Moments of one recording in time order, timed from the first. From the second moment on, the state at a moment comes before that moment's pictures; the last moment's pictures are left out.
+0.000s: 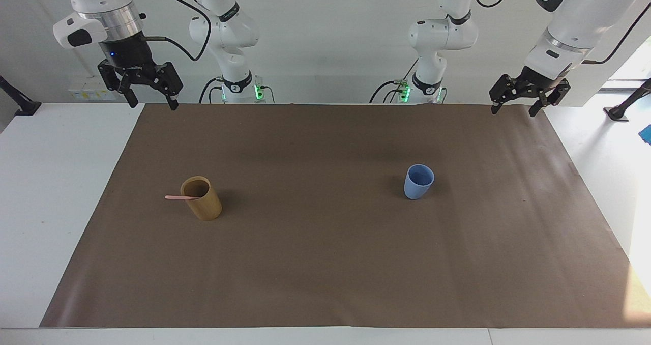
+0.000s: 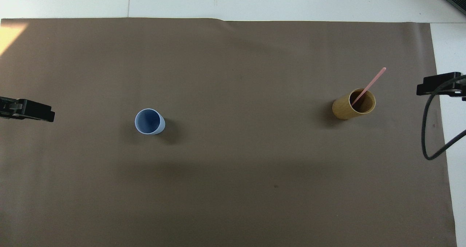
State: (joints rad) left arm -0.06 -0.06 0.01 -1.62 -0.02 1.54 0.09; right arm -0.06 -0.04 0.03 -1.52 0.01 1.61 0.10
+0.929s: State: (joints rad) left arm -0.04 -0.06 0.01 -1.66 -0.02 1.54 0.04; right arm -0.06 -0.04 0.03 -1.52 0.01 1.63 0.10
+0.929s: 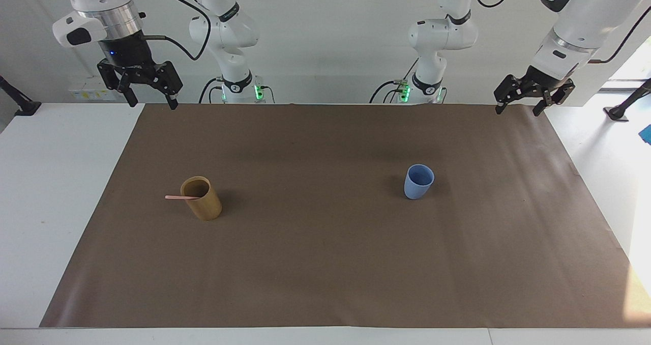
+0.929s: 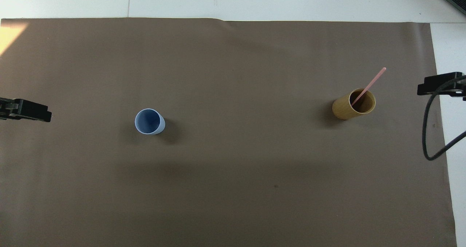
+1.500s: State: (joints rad) left arm -0.17 -0.04 -0.01 -1.95 -0.02 1.91 -0.24; right arm -0.06 0.00 0.03 -1.49 0.01 1.66 0.10
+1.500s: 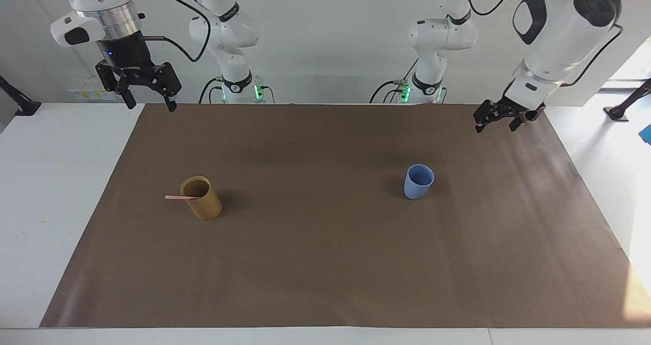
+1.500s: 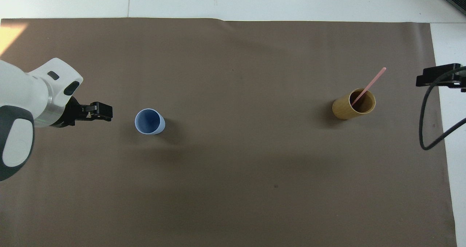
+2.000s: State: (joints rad) left arm -0.23 0.08 -0.01 -2.03 -0.03 2.12 -0.40; right arm -0.06 0.05 0.03 -1.44 0.01 1.66 0.10
